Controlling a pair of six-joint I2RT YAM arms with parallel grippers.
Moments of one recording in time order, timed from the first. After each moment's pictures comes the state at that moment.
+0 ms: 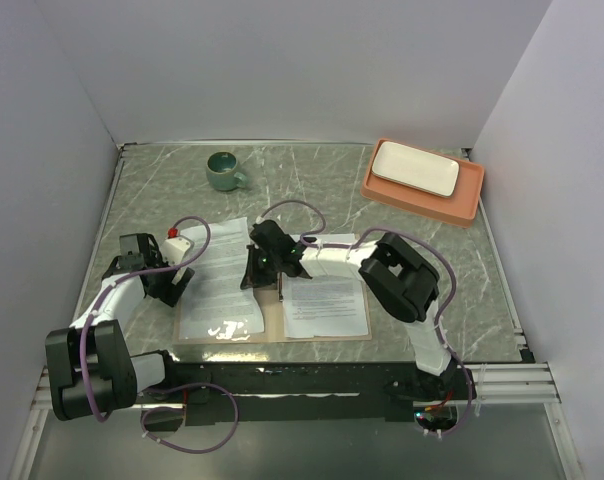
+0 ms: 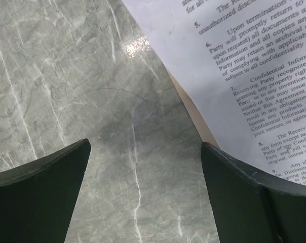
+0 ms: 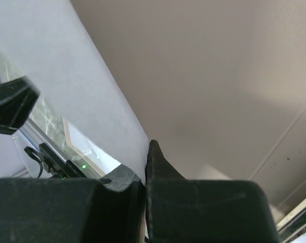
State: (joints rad) left arm 0.19 1.20 0.55 -0.38 0.15 0.69; right arm 0.93 2.06 1.34 -0.11 -0.22 0.90
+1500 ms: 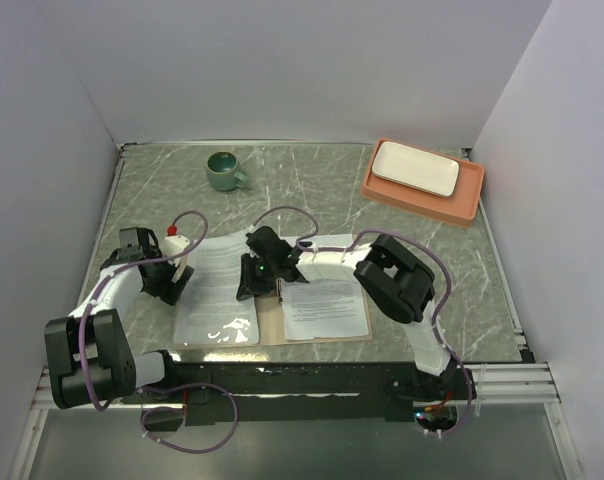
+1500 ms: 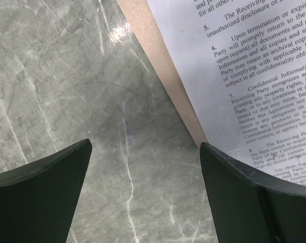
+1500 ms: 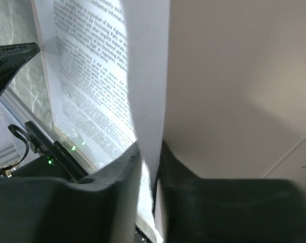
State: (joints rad) left arm 0.19 1.26 0.62 -0.49 0.16 0.67; right arm 0.95 2.08 1.33 -0.11 -0.29 0.85
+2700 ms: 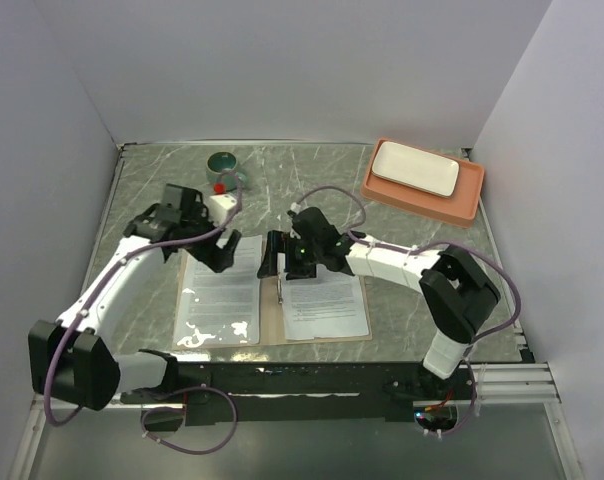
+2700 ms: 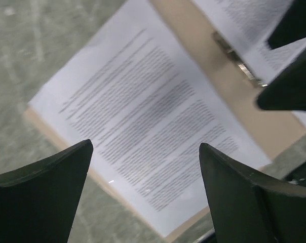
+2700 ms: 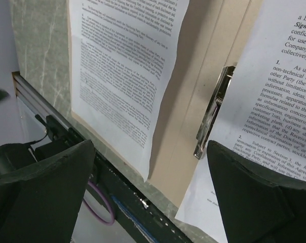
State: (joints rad) left arm -0.22 1.23 1.05 -0.76 0.31 0.37; right arm 0.80 1.71 1.10 -0.18 -0.29 0.78
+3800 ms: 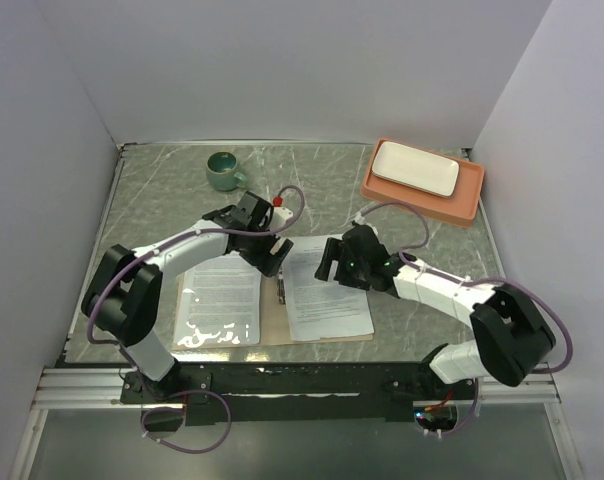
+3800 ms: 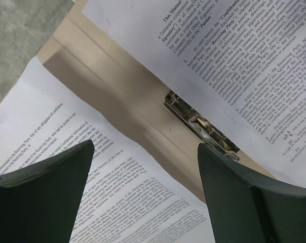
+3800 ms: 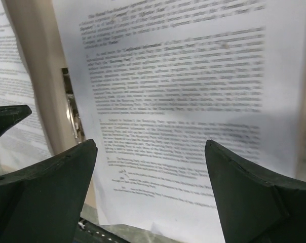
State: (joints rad) left arm -0.57 1.65 1.12 -0.53 0.16 0.12; right arm 0.64 1.39 0.72 -0.20 0.00 0.80
